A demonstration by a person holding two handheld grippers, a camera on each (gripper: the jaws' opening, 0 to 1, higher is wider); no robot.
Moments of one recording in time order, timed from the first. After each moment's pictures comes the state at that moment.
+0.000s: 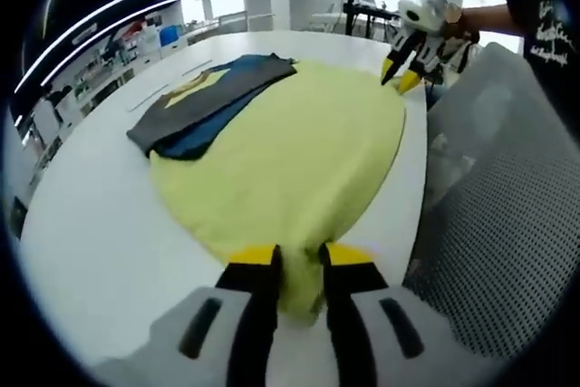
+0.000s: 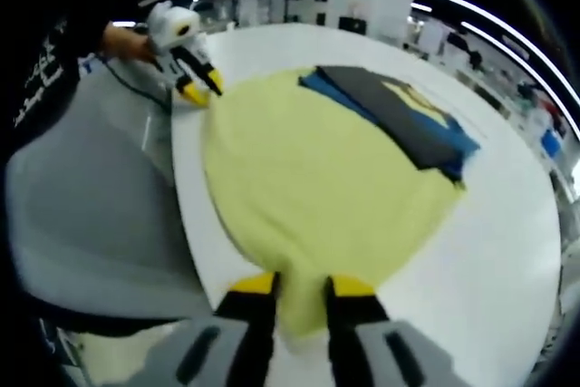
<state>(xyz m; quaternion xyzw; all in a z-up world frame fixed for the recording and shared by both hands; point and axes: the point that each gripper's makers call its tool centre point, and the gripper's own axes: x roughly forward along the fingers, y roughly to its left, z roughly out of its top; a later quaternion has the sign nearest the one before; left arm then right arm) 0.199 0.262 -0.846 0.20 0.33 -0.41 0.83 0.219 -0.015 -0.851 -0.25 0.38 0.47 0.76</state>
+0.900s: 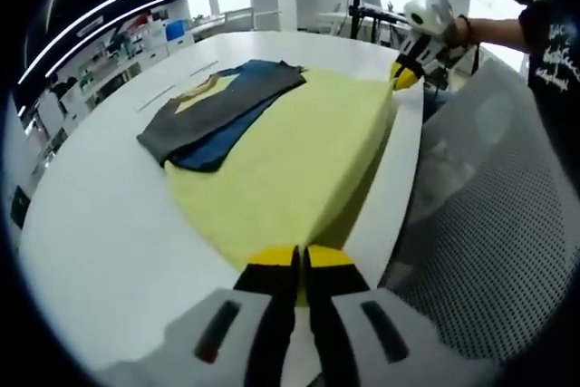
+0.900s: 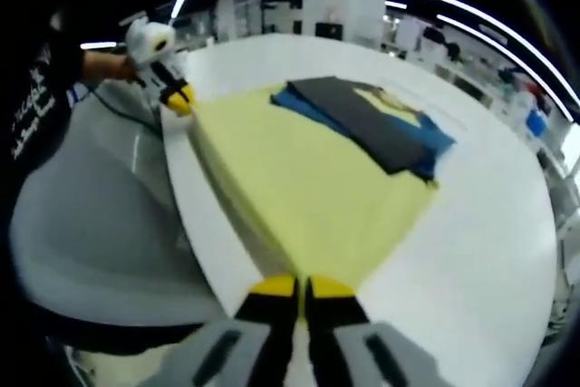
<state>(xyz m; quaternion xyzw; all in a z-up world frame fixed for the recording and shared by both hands) 0.189 0.270 -0.816 0.17 0.35 -0.38 0.84 0.210 -0.021 -0.823 -0.21 0.38 0.44 0.79</state>
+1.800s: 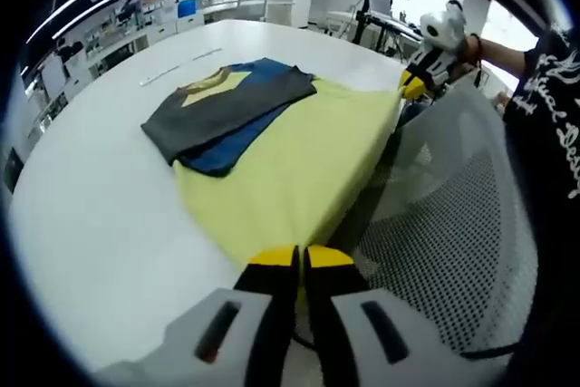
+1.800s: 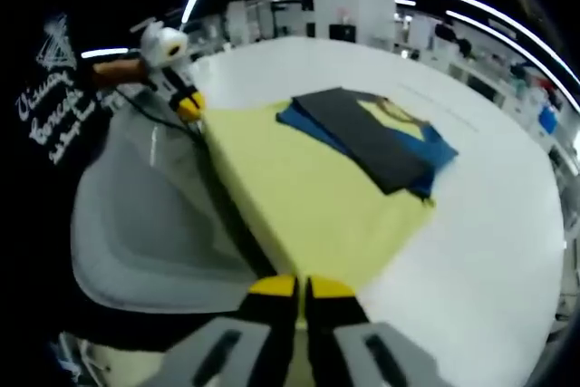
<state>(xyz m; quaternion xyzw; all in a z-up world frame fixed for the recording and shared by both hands) 0.134 0.268 -0.788 0.13 0.40 -0.38 0.82 0.156 -0.018 -0.793 -0.18 0.40 0.48 0.76</state>
